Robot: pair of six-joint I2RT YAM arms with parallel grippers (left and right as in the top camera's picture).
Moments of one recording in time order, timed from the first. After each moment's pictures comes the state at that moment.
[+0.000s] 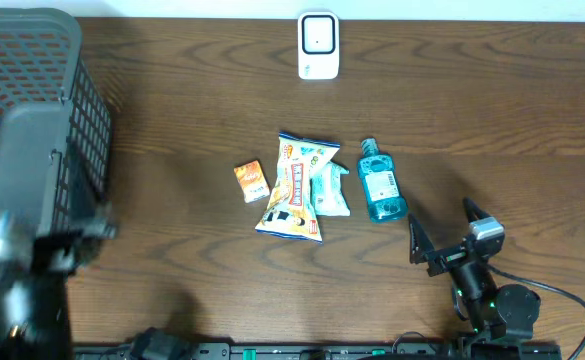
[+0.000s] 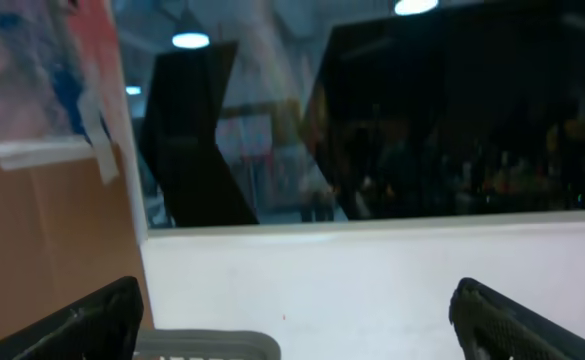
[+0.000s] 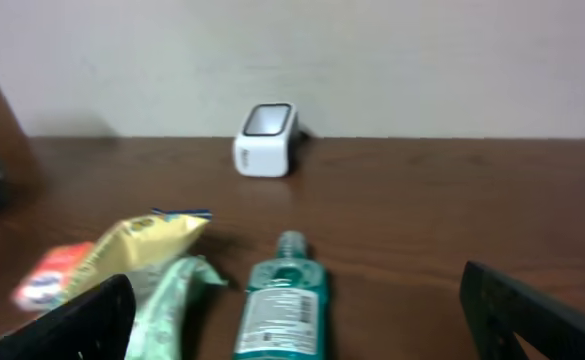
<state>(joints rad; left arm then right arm) -0.38 0.51 1.21 -0.34 -0.47 0.25 -0.08 0.01 0.01 -0.04 -0.41 0.13</state>
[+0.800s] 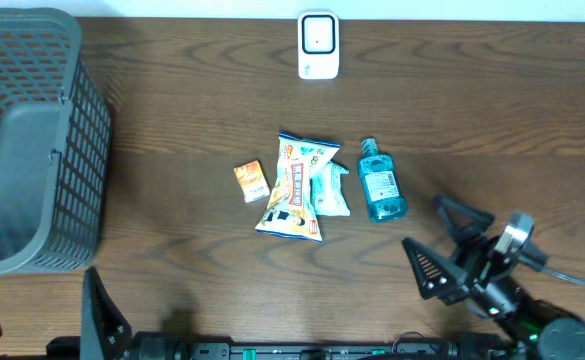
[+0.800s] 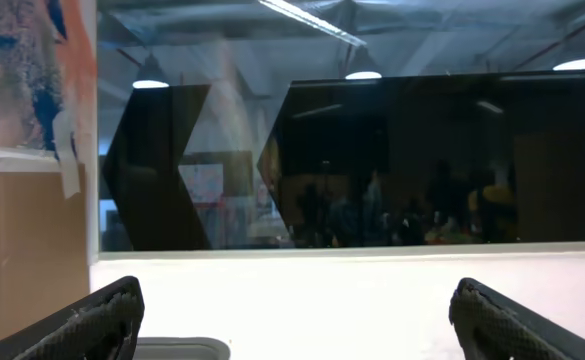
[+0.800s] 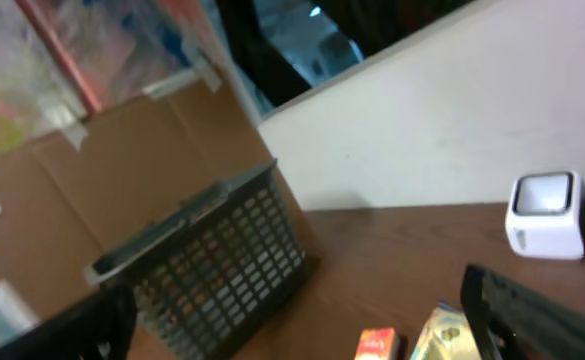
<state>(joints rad) -0.05 0.13 1.04 -0.45 -0.03 0.04 -0.07 0.20 0.37 0.16 -0.86 0.73</state>
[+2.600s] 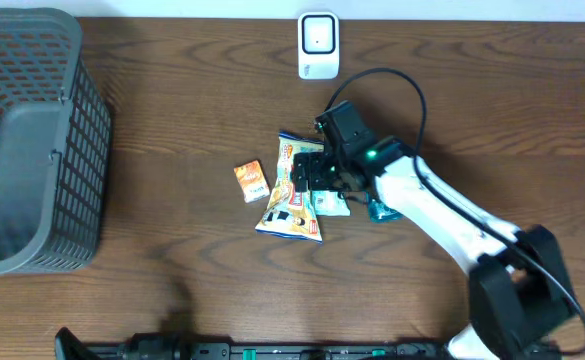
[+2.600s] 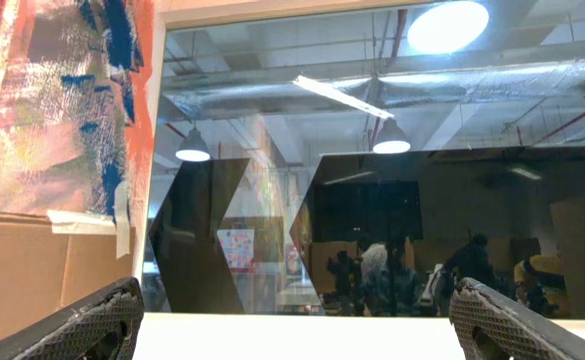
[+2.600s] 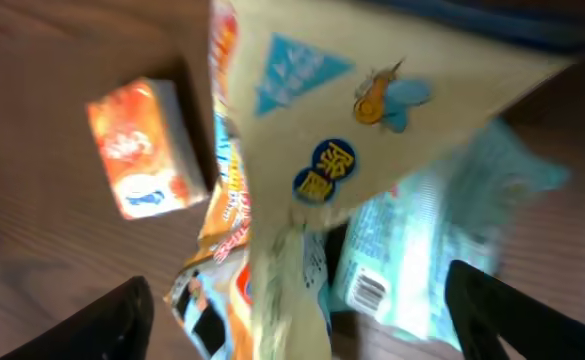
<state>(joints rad) 0.03 0.00 1.02 -0.35 -0.05 0.03 0.57 1.77 1.22 -0.59 -0.21 0.56</state>
